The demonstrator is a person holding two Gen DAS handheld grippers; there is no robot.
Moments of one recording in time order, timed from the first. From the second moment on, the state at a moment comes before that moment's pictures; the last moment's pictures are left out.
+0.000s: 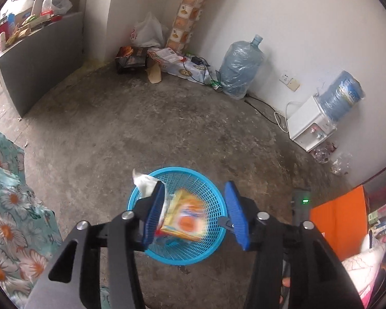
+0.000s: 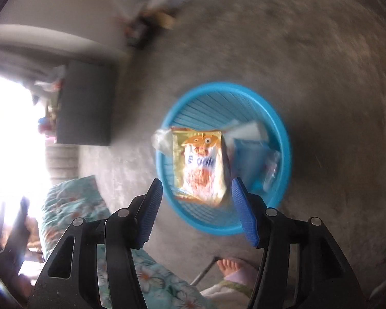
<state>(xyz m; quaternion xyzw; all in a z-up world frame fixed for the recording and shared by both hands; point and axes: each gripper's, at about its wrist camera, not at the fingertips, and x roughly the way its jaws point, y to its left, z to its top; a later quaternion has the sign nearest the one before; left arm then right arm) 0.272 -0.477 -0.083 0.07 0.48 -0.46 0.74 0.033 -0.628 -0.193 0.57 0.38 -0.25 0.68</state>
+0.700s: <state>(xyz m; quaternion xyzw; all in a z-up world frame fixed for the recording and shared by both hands) 0.171 -0.260 0.048 0.05 0.37 -0.43 0.82 -0.004 -0.536 -0.064 0.46 0.38 -0.20 0.77</state>
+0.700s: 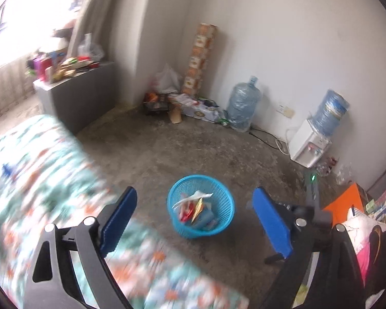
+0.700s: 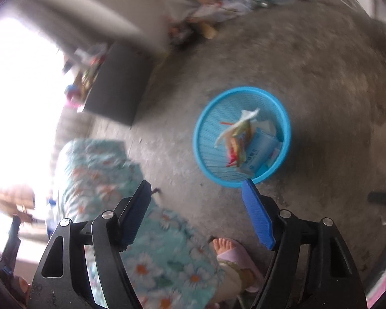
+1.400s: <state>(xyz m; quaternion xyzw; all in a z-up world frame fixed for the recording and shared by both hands) 0.067 0.094 0.068 -0.12 0.25 -0.25 0.93 0.095 -0.316 0.004 0.30 0.46 0.08 0.83</state>
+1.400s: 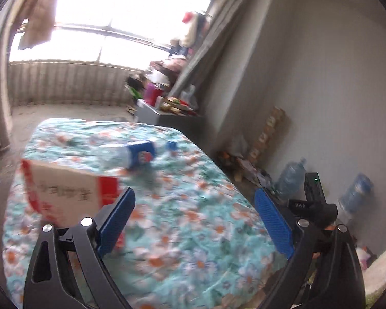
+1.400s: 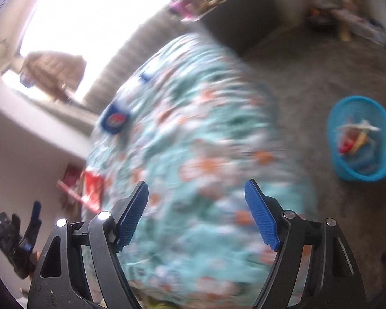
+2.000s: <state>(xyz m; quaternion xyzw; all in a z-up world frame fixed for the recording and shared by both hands) 0.150 0.230 -0.030 -0.17 0.37 0.04 0.91 0.166 -0.105 0.012 0.22 0.52 0.31 0.77</state>
